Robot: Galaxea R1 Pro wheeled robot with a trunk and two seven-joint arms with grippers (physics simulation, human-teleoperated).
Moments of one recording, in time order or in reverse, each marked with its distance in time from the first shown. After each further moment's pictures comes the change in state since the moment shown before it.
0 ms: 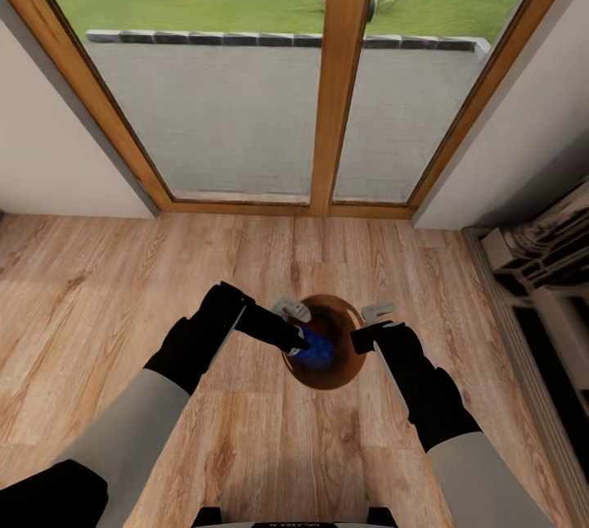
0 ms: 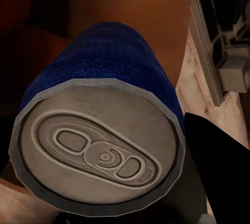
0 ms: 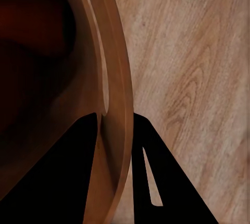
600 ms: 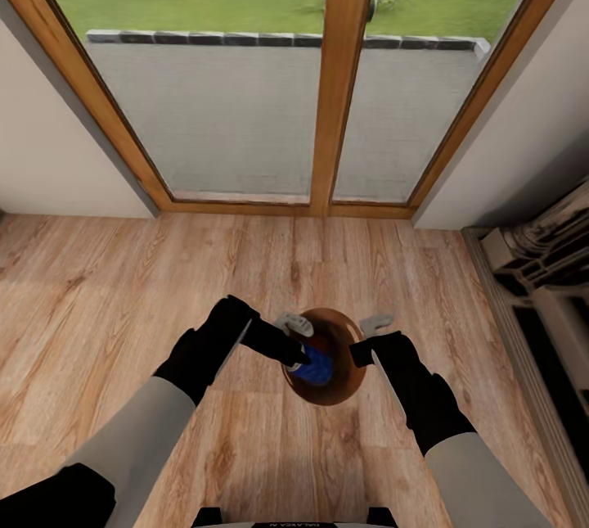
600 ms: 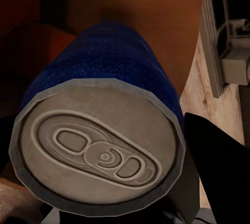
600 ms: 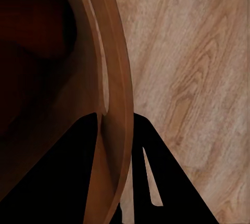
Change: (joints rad) left arm 0.023 -0.023 -0.010 0.089 0.034 -0.008 0.078; right arm 0.000 0.002 0.002 0.098 -0.015 0.000 0.002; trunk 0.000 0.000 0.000
